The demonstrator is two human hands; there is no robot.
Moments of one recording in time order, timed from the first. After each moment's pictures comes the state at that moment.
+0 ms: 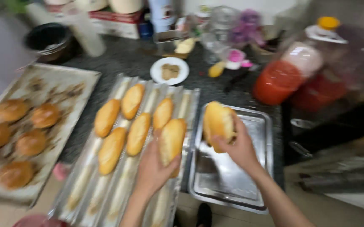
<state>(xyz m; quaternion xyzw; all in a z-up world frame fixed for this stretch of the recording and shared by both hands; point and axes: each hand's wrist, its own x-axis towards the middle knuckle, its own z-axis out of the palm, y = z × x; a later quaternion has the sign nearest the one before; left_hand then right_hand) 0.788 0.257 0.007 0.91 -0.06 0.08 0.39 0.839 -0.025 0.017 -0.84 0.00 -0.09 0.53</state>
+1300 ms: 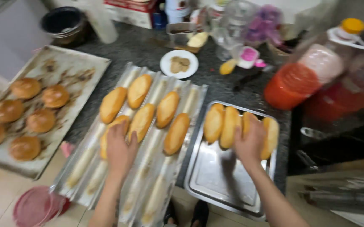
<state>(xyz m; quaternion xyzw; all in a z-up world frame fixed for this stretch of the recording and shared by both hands) 0.811 0.323 -0.017 0.93 0.12 0.22 0.26 0.873 -0.076 -0.063 -0.90 -0.05 -0.32 0.30</state>
